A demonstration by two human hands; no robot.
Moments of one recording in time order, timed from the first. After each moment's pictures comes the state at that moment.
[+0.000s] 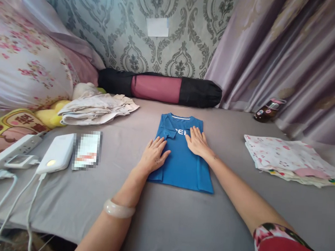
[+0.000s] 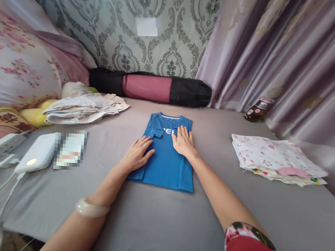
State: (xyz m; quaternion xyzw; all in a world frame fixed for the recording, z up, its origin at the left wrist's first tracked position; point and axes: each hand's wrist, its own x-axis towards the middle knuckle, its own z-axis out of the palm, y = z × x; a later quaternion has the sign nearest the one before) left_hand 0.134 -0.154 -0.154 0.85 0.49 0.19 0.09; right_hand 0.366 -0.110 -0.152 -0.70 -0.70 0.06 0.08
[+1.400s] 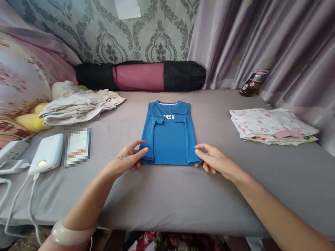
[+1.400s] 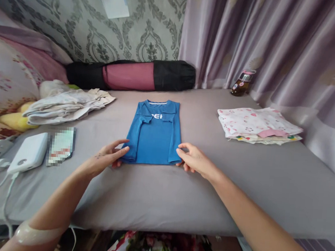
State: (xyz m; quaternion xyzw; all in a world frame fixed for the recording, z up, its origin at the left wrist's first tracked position) left_hand 0.094 -0.223 -0.093 0.61 0.56 0.19 0.53; right_hand 0.394 -0.290 -0.096 -0.69 -0.47 0.49 0.25
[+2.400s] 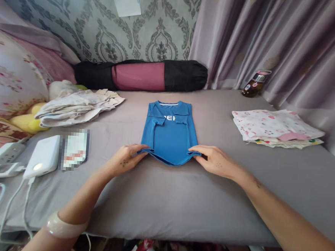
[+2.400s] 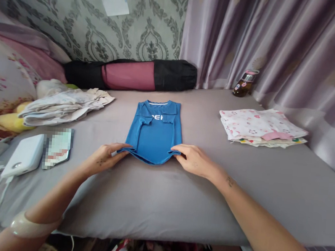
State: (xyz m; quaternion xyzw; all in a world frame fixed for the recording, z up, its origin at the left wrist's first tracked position) left_hand 0.077 -0.196 -0.104 0.86 0.42 0.13 0.26; right_hand 0.406 -0.273 -0.106 -0.55 -0.78 0.19 0.21
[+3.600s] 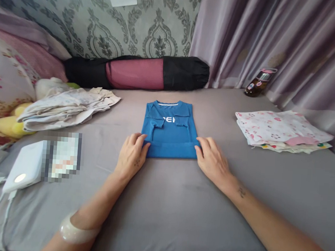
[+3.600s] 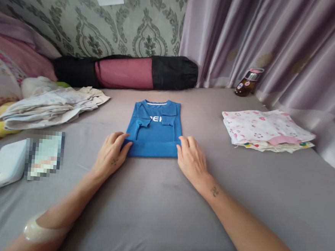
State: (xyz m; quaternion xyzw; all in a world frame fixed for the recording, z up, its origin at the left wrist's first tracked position) left_hand 0.114 -0.177 -0.135 0.84 0.48 0.26 0.02; right_hand 0.383 -0.253 -0.128 -0.71 -0.67 0.01 0.23
